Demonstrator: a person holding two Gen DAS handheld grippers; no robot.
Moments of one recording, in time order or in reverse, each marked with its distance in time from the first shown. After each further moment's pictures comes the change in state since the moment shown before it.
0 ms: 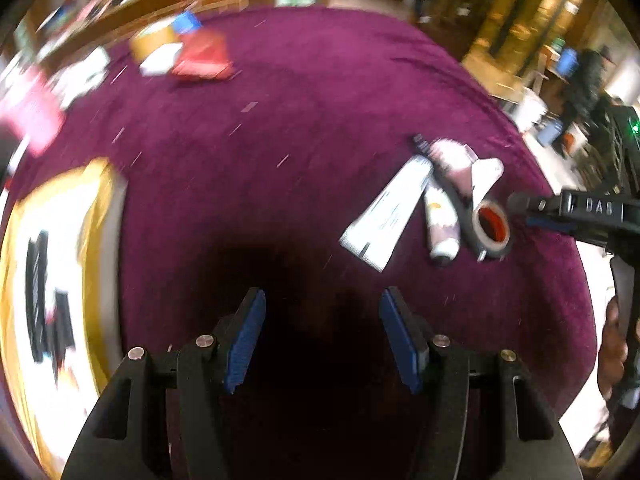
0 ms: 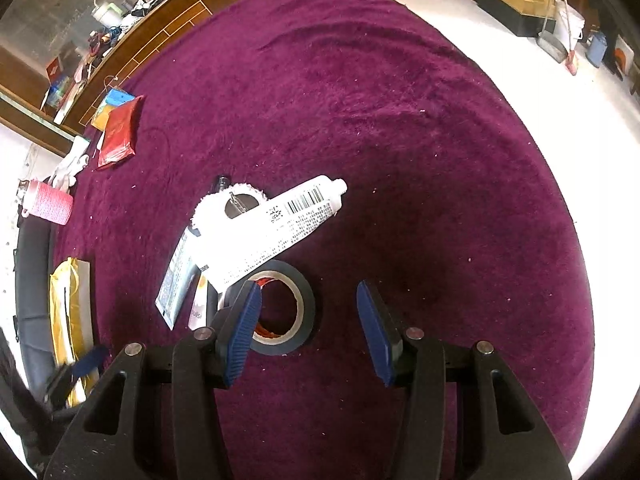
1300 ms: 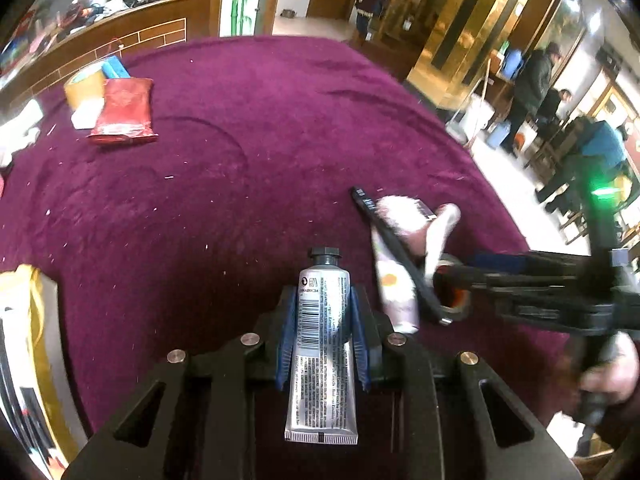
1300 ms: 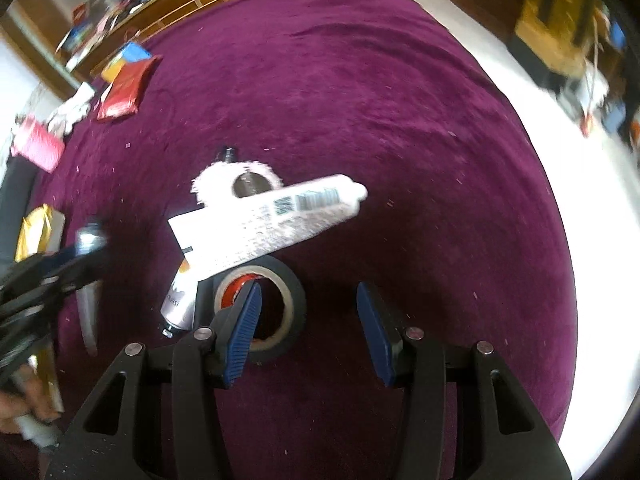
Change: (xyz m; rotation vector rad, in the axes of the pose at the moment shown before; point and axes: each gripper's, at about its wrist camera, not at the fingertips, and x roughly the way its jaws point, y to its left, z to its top) left arm 0.006 -0.008 0.040 0.054 -0.084 -0.177; right arm 0.021 0.015 0.001 -0.239 -0.014 -0.092
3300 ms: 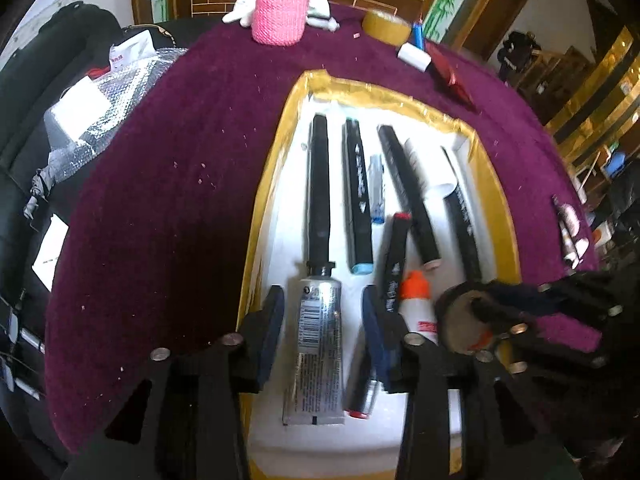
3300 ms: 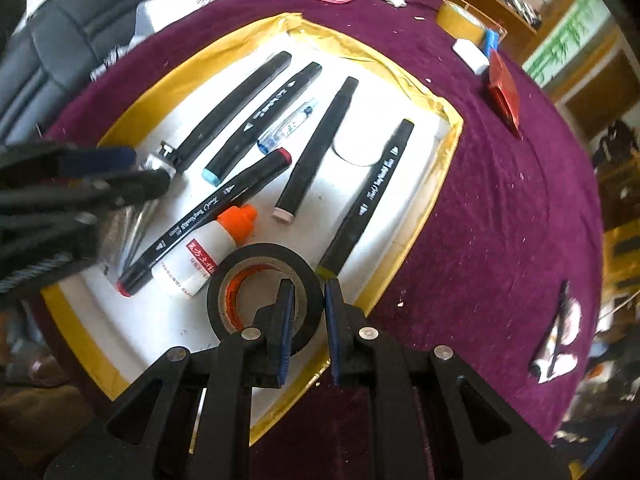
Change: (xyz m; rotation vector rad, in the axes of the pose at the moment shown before) left arm -0.153 0.258 -0.176 -0.414 -0.002 0.236; right arm 0.028 0.403 -0.112 -0.739 0.095 -0.097
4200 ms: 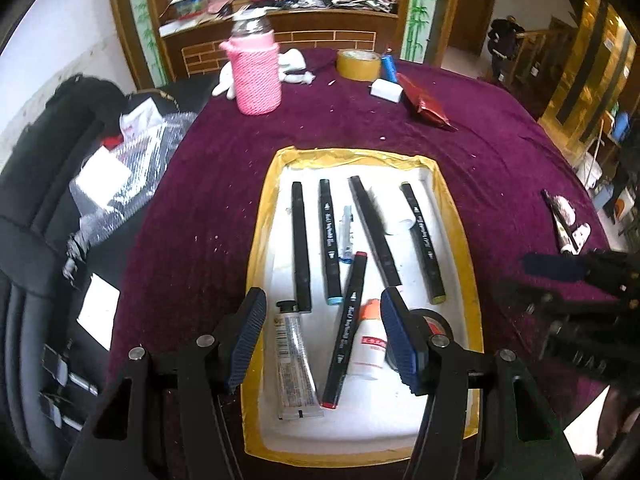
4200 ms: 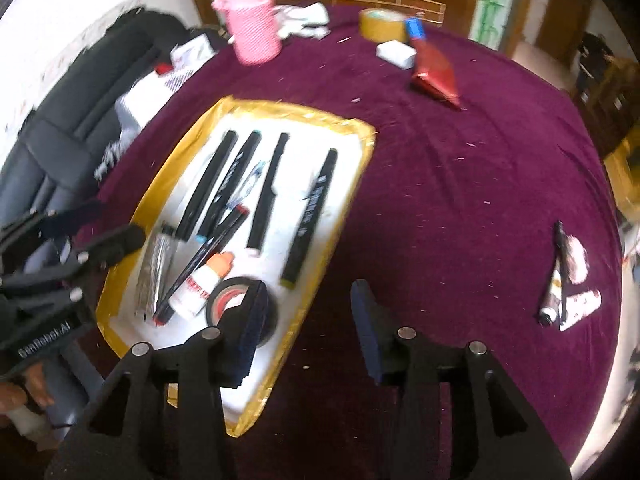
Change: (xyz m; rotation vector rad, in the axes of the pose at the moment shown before) left arm -0.051 -0.057 0.015 0.176 -0.110 0.145; right arm -0.063 -0.074 -0.025 0.337 -0.156 0.137
